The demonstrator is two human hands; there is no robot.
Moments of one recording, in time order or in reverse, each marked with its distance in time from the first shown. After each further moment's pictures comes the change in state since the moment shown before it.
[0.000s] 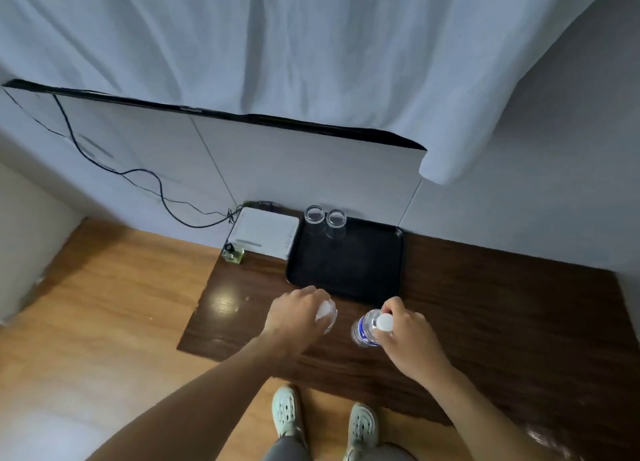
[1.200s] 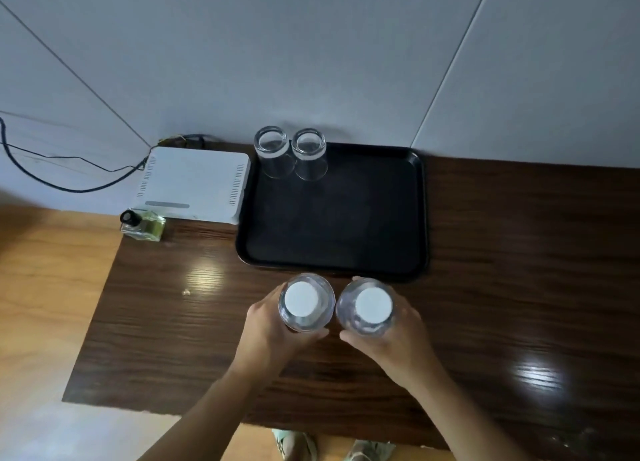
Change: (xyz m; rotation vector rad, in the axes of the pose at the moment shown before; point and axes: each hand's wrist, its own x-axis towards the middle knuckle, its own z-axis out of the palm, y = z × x) left_hand 0.091 -0.094 0.221 -0.707 0.108 -0.100; right_hand 0.111 0.099 0.202 0.511 0.084 -0.003
